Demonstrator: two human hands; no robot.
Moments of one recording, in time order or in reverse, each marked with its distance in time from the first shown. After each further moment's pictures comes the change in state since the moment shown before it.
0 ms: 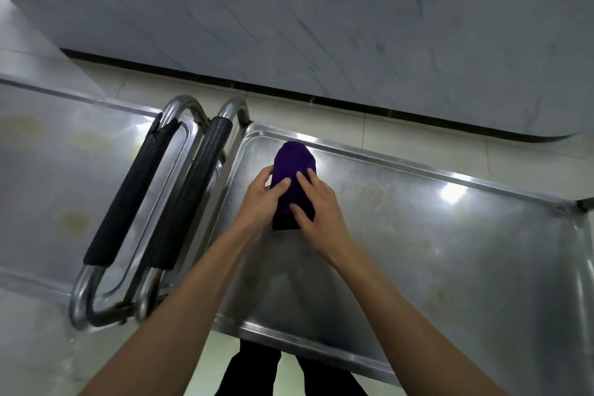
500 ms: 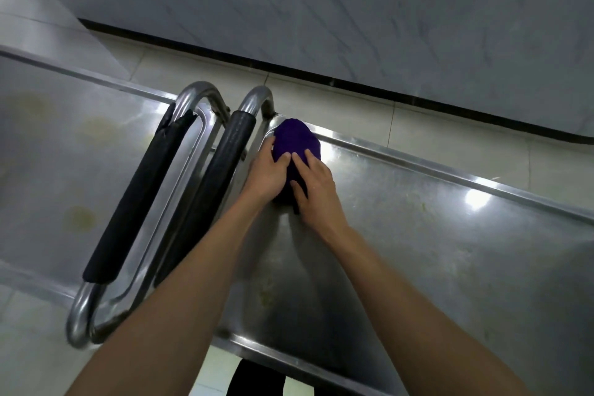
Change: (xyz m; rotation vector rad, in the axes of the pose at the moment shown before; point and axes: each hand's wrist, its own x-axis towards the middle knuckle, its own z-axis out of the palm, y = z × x) left_hand 0.101 -0.005 -0.040 0.440 0.194 0.058; right_hand 0.097 0.014 0.066 -0.133 -0.052 -0.032
